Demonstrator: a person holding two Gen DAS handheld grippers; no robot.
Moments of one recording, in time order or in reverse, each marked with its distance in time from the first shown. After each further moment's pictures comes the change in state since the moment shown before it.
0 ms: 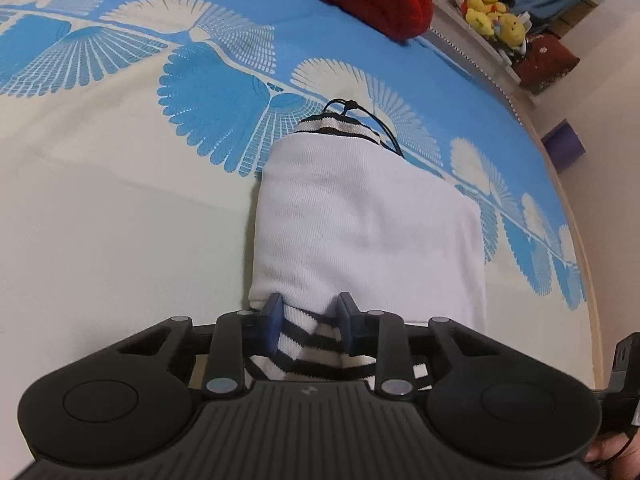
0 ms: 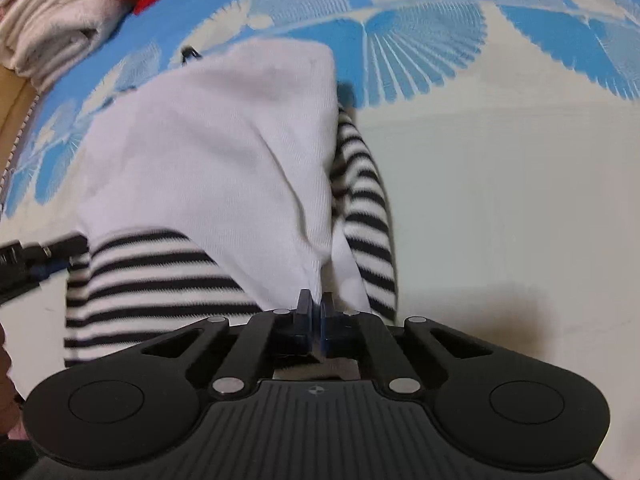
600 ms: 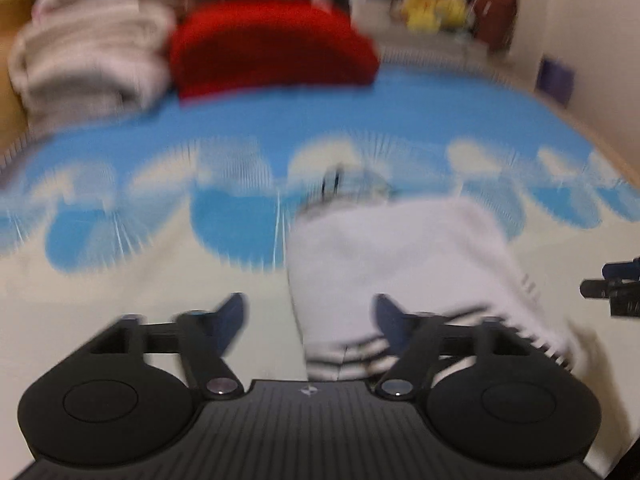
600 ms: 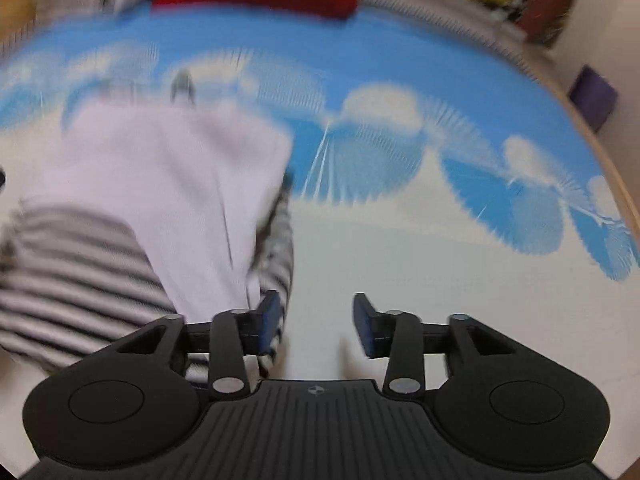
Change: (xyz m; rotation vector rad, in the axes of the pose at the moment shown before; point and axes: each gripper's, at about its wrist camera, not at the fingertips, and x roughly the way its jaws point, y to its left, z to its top) left arm -0.073 -0.059 -0.035 0.440 -0.314 0.247; right arm -0.065 0.030 -0.031 -0.334 -0.333 -0.328
